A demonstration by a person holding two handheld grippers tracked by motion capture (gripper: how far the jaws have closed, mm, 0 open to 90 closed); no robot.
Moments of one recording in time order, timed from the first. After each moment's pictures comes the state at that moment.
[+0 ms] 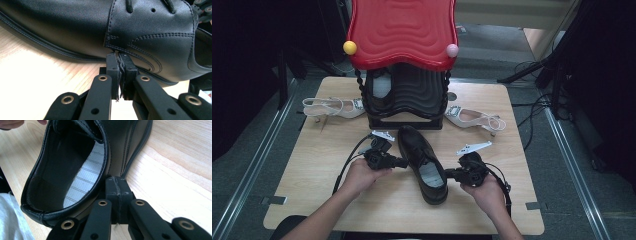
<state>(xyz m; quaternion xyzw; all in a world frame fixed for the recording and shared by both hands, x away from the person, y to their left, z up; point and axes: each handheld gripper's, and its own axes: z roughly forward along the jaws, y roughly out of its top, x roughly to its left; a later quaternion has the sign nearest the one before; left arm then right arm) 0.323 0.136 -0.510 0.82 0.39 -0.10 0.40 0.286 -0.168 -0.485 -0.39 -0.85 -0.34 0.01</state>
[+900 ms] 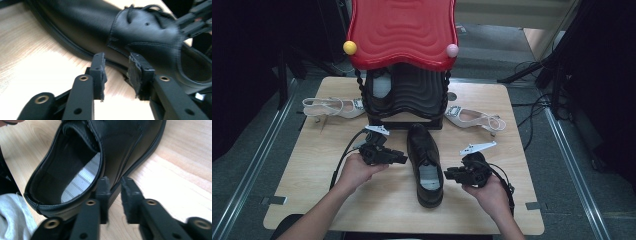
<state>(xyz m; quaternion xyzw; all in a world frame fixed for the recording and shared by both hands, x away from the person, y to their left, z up) 0.327 0.151 -0.491 0.82 0.38 -0.09 0.42 0.282 -0.174 -0.474 -0.39 -0.85 -0.36 0.01</state>
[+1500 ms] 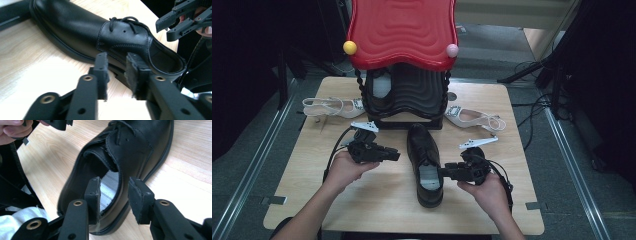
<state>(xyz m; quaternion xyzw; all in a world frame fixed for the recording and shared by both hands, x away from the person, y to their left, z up) 0.317 0.172 -0.462 0.82 0.36 -0.08 0.44 0.280 -0.164 -0.452 -0.42 -0.82 -0.38 0.04</state>
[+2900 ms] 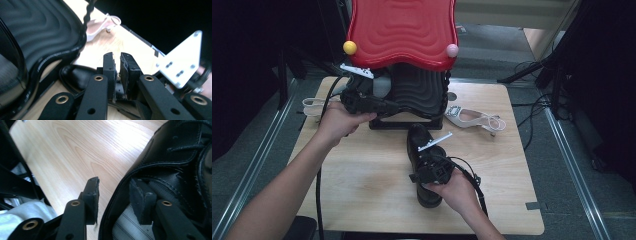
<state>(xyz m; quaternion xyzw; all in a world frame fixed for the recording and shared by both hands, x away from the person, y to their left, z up) 0.381 0.178 -0.339 0.82 0.31 -0.04 0.48 0.280 -0.073 -0.453 -0.38 -0.87 -0.30 0.06</state>
